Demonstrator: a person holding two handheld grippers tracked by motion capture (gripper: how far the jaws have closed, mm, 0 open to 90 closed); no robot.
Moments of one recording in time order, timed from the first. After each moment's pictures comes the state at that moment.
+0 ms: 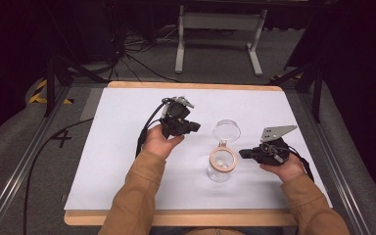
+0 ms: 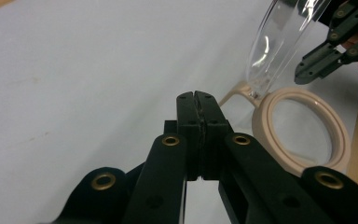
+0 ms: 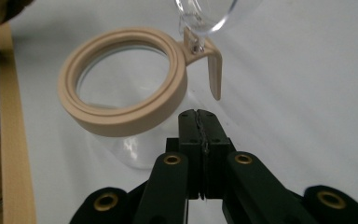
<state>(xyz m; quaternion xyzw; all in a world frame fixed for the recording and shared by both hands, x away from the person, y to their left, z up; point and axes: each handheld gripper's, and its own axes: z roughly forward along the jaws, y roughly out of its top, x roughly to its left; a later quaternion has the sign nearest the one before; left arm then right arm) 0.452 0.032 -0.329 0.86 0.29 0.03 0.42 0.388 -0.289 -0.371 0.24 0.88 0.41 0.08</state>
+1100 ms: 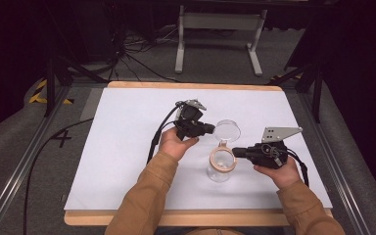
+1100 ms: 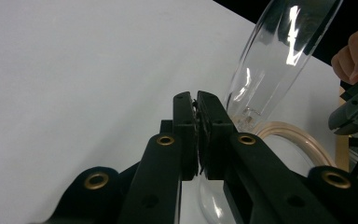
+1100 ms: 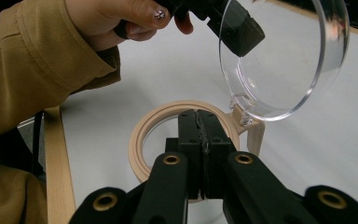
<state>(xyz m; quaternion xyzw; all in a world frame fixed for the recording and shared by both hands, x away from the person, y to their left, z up) 0.461 0.001 -0.349 0.85 0.26 -0.02 0.46 0.366 -0.266 -0.350 0.23 0.84 0.48 0.08</state>
